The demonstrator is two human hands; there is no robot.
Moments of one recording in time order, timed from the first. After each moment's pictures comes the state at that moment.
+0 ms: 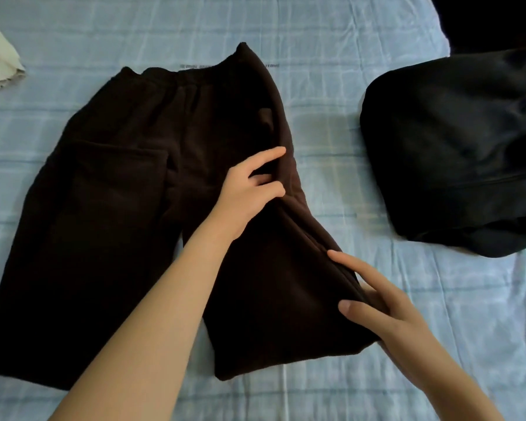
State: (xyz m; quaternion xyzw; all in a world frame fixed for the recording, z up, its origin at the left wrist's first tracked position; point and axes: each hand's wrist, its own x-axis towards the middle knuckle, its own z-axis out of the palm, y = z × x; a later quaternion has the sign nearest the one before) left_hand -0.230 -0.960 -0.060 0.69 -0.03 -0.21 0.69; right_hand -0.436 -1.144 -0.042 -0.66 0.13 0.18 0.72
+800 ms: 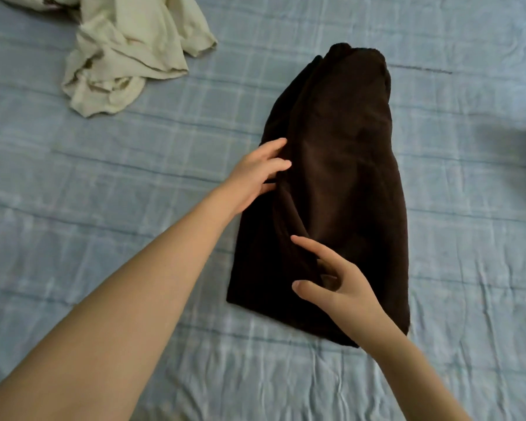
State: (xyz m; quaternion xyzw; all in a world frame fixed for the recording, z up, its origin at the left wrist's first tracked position) left_hand -0.182 -0.584 -0.068 0.66 0.02 -0.28 0.69; right_hand -0.371 -0.740 -0.032 -0.75 0.07 0.19 0.62
